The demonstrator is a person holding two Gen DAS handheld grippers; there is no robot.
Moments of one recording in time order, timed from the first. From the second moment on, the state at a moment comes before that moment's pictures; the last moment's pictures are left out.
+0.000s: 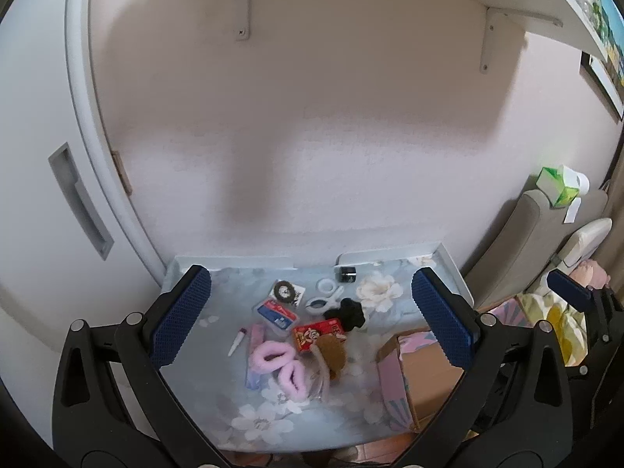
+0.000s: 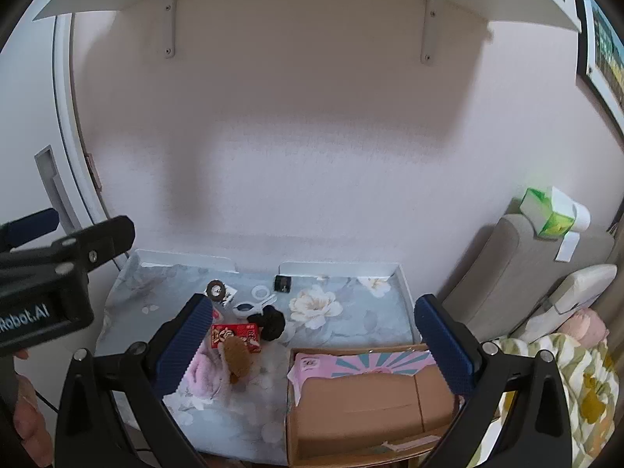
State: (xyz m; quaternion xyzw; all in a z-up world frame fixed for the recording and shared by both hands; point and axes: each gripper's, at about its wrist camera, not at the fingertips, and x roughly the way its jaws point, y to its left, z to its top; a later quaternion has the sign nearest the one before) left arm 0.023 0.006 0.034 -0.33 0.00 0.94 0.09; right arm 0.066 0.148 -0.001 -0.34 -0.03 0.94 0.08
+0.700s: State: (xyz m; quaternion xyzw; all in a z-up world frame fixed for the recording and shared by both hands) left arm 0.005 0.012 0.049 -0.33 -0.01 0.94 0.12; right arm 0.067 0.150 0.000 -0.34 -0.02 0.94 0.08
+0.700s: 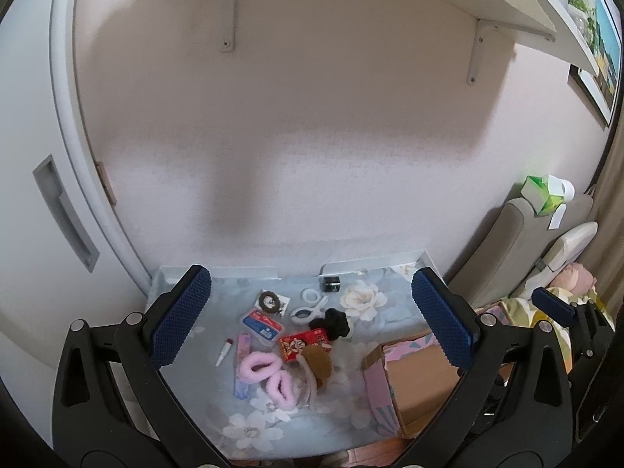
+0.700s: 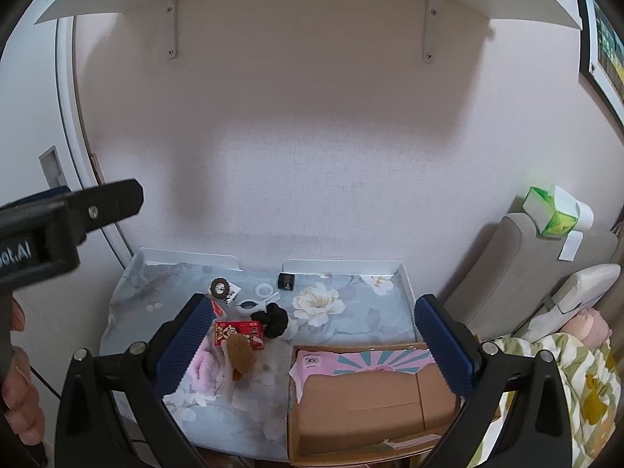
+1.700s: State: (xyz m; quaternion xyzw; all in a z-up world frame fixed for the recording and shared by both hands) left arm -0.008 0.031 0.056 -0.33 0.01 0.94 0.12; right arm 0.077 0.176 0.017 -0.35 -0.05 0.93 0.11
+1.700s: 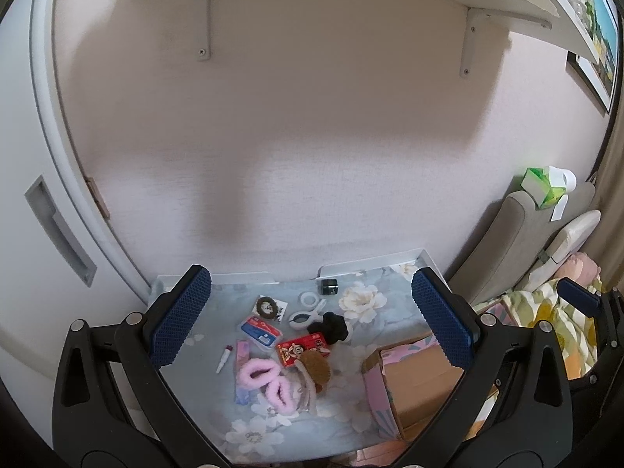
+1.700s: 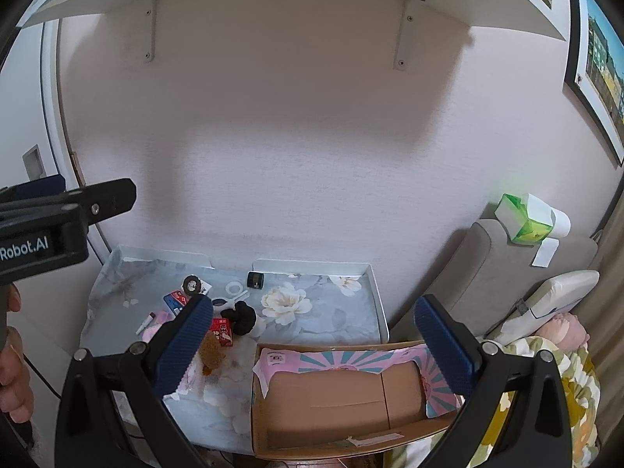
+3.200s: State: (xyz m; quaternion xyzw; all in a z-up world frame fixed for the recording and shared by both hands) left arm -0.037 -0.081 -0.040 -0.41 0.03 0.91 0.07; right arm 0.050 0.122 -0.053 -0.40 -0.05 0.91 -0.04
